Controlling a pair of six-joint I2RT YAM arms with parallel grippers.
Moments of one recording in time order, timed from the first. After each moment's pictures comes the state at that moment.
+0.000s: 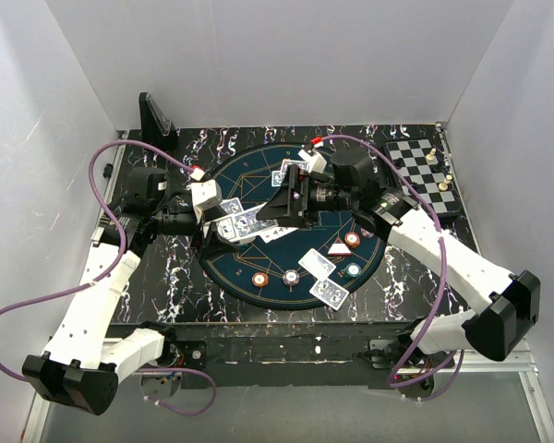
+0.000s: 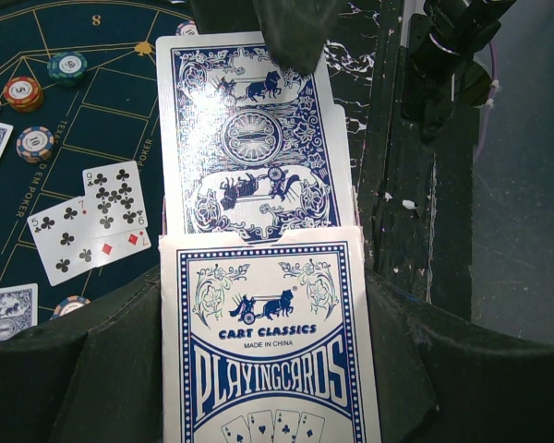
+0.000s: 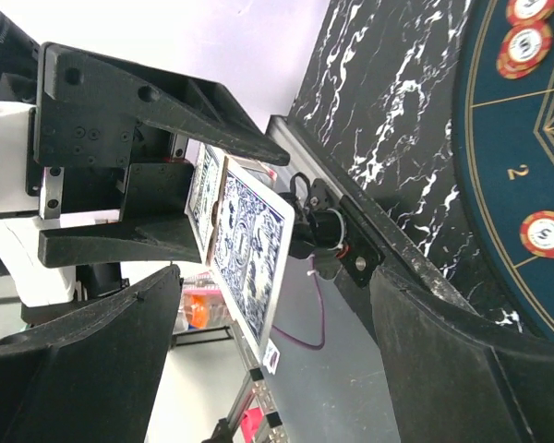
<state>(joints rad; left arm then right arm) -0.26 1.04 1.17 -0.87 1.03 0.58 0.73 1.32 1.26 -0.32 -0.61 0.95</state>
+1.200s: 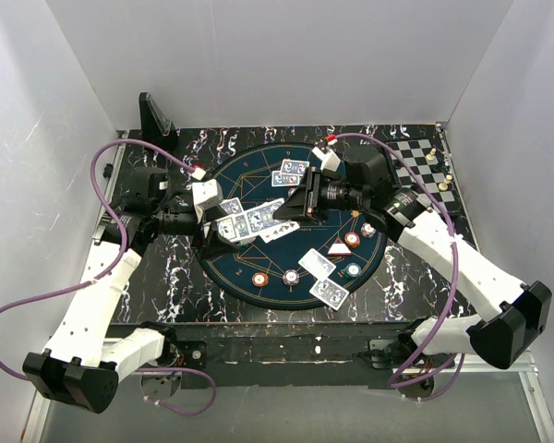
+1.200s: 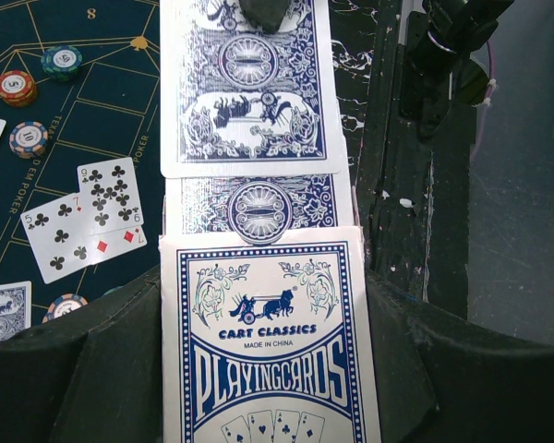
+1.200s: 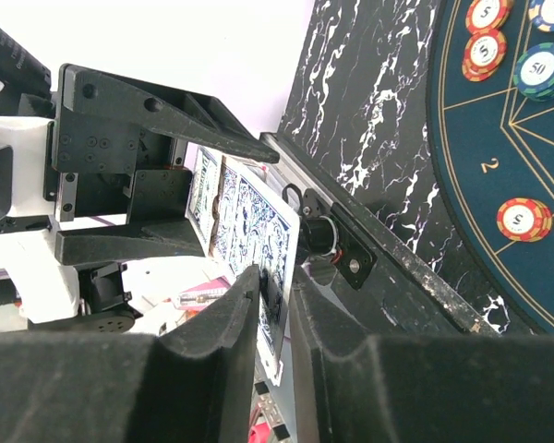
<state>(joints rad) -0.26 1.05 1.17 -0.87 1.03 0.58 0.71 1.29 1.27 -0.39 -0.58 0.96</state>
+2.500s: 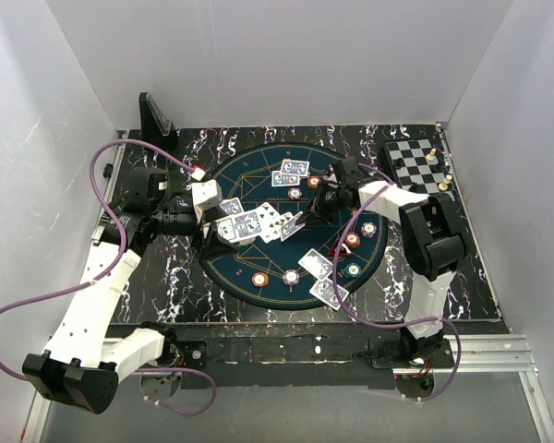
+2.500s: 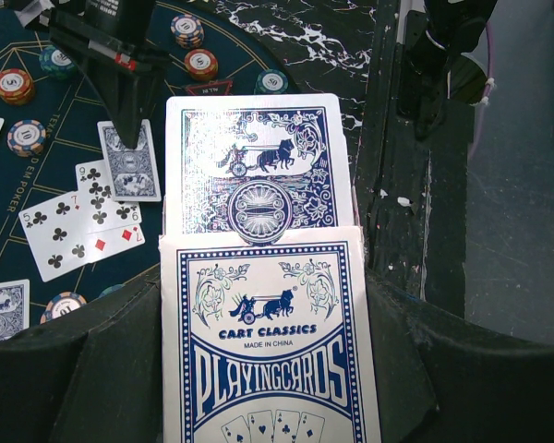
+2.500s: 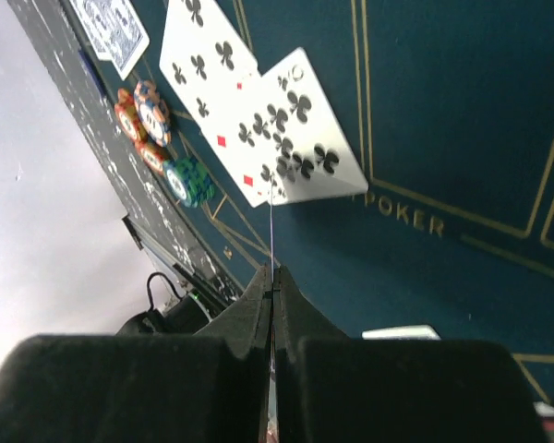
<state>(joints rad) -0.26 1.05 1.18 -0.89 1.03 0.58 0.41 1.89 1.22 -0.32 -0.64 0.83</state>
